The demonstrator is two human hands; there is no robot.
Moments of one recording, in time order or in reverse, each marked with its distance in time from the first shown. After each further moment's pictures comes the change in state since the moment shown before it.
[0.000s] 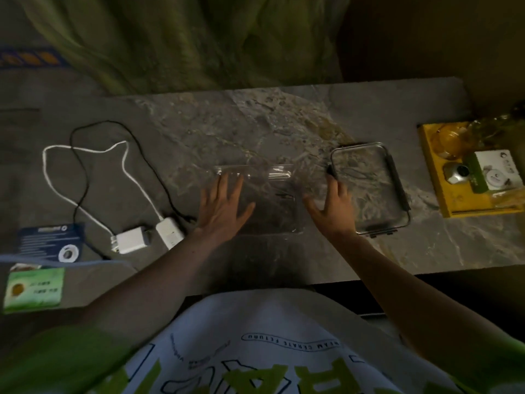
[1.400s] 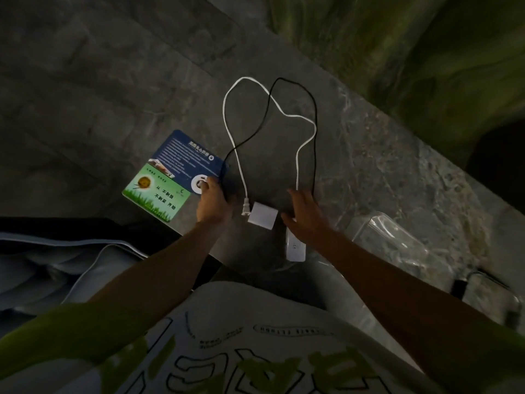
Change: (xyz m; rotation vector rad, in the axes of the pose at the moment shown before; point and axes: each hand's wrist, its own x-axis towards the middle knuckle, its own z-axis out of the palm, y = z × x) left_hand -0.123 -0.292 0.027 -0.846 0.188 -1.052; right_hand -0.038 -0.292 0.231 -0.428 -0.742 -0.656
